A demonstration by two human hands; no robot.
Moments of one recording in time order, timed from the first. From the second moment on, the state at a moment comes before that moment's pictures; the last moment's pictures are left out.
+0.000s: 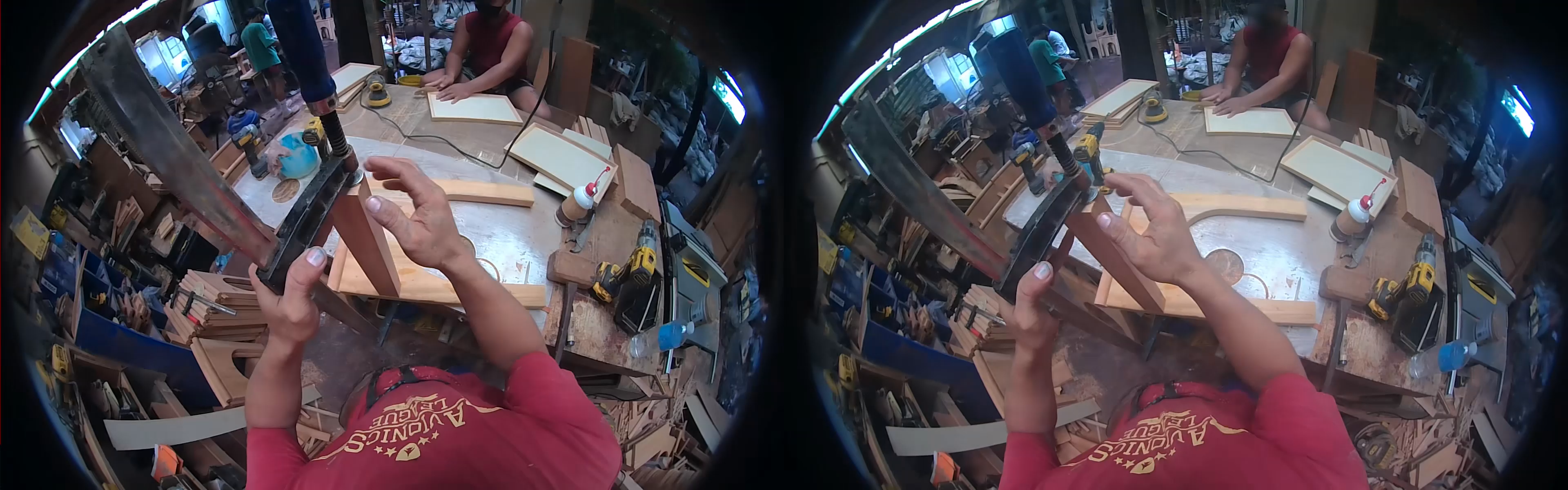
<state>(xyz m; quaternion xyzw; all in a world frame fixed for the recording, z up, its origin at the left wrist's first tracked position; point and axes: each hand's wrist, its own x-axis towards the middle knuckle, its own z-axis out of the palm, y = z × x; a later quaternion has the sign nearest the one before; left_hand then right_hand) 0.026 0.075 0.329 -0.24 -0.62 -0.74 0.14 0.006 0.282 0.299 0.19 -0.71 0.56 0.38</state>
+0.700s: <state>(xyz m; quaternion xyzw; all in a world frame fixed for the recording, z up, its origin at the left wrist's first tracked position) 0.015 0.069 0.322 -0.30 -0.58 -0.76 0.04 0.244 0.540 0.049 -0.57 -0.81 0.14 0.00</state>
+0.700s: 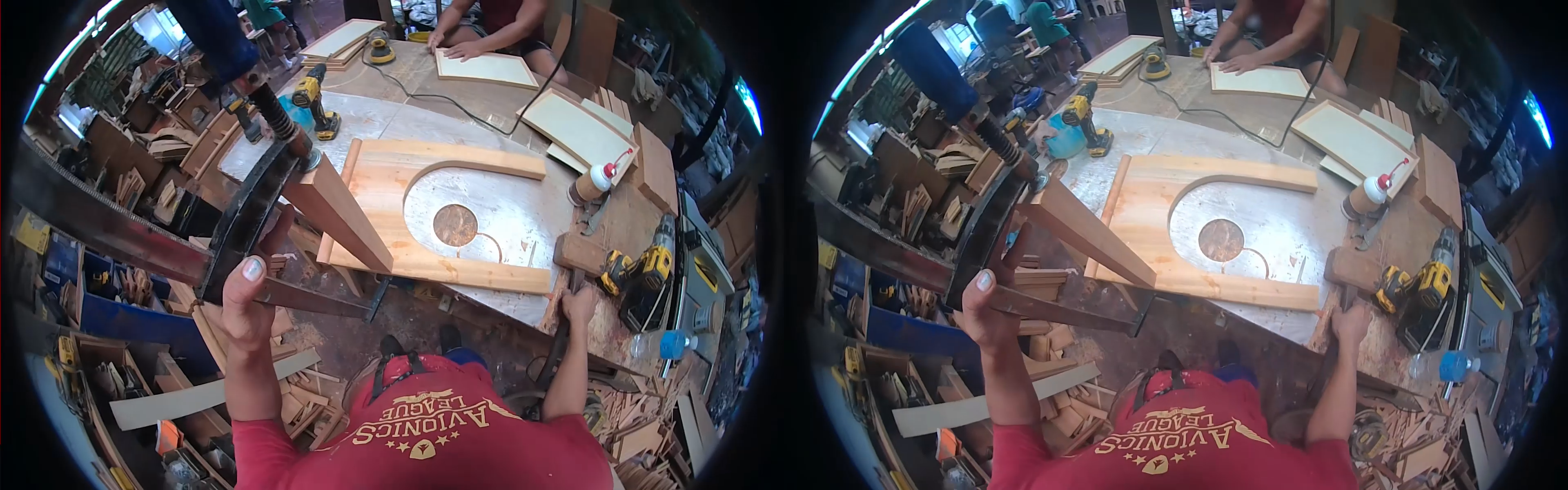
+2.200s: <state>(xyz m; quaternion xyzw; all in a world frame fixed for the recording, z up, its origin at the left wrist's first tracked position) 0.006 0.075 0.322 -0.29 -0.57 -0.77 0.07 0.160 0.150 0.023 -0.40 -0.36 0.83 0.13</state>
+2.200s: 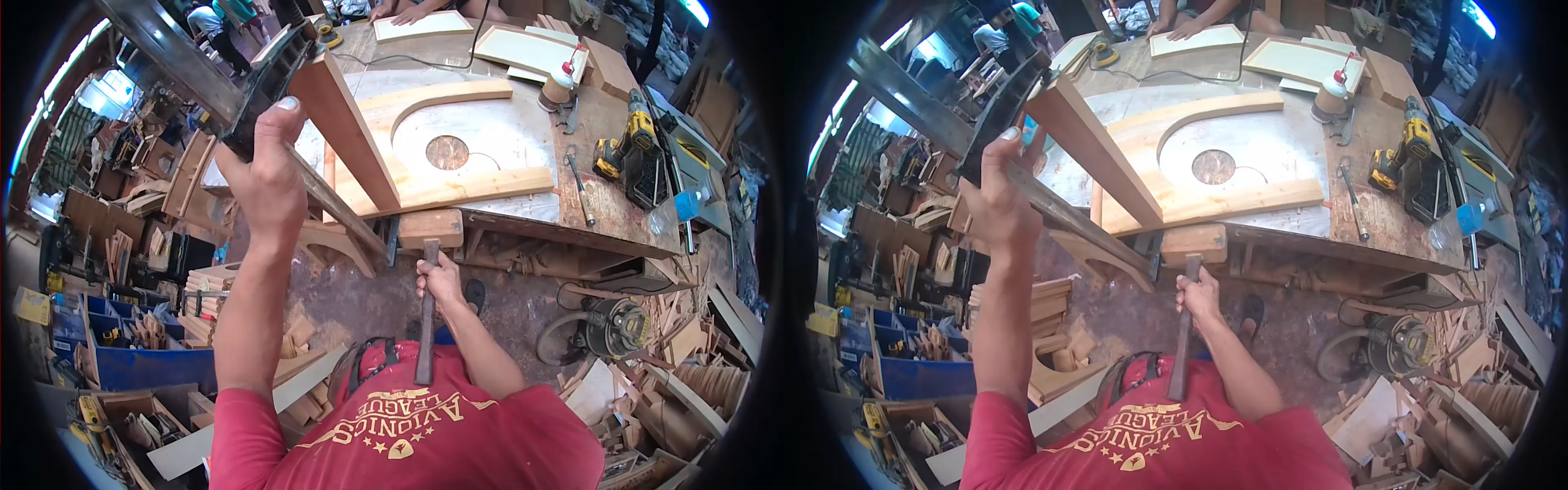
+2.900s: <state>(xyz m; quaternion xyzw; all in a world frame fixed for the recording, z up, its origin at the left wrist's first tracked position) 0.010 0.078 0.325 -0.30 -0.55 -0.78 0.07 0.156 0.154 0.023 -0.41 -0.37 0.83 0.09</state>
